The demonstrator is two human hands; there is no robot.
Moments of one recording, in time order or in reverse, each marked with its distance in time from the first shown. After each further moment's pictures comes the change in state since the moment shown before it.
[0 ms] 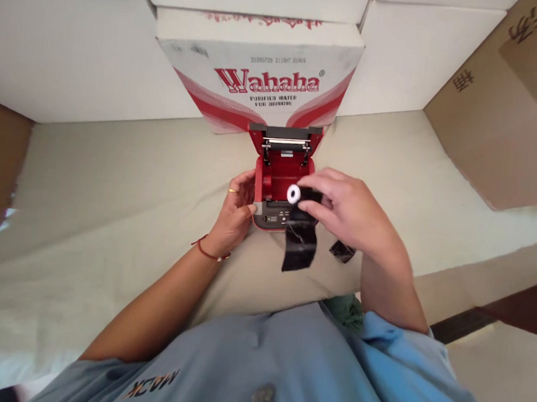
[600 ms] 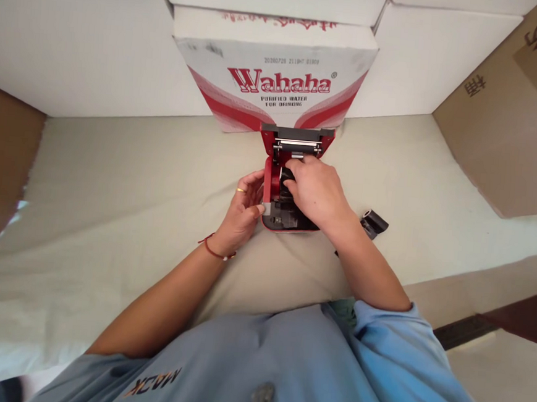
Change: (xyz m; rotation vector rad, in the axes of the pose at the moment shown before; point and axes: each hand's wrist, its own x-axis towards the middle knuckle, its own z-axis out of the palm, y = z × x) left_hand -0.001 0.003 0.002 0.014 0.017 -0.014; right_hand 0.069 -0.014 0.054 -0.390 -0.016 0.154
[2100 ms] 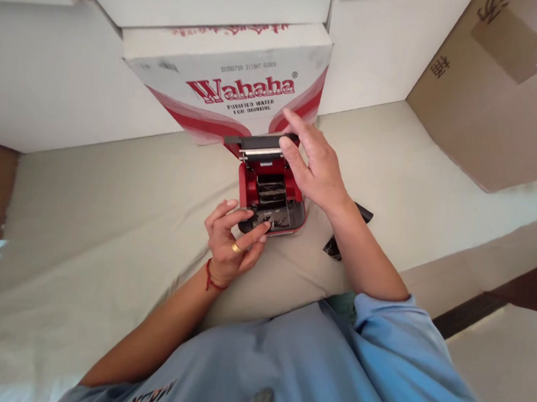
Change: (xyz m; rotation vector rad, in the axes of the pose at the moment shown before) left_hand -0.032 0.047 0.034 1.103 0.045 0.808; right_hand 0.003 0.058 0.011 0.625 0.552 -0.187
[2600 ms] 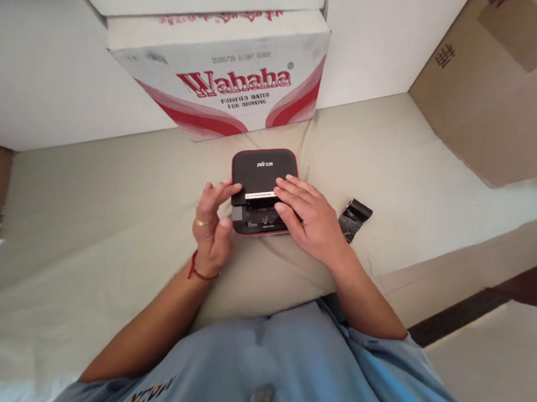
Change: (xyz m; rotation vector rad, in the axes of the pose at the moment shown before) left_hand 0.004 -0.022 -0.005 -0.304 -0.050 -0.311; right_hand -0.090 -0.032 0.000 -0.069 -0.198 0.067
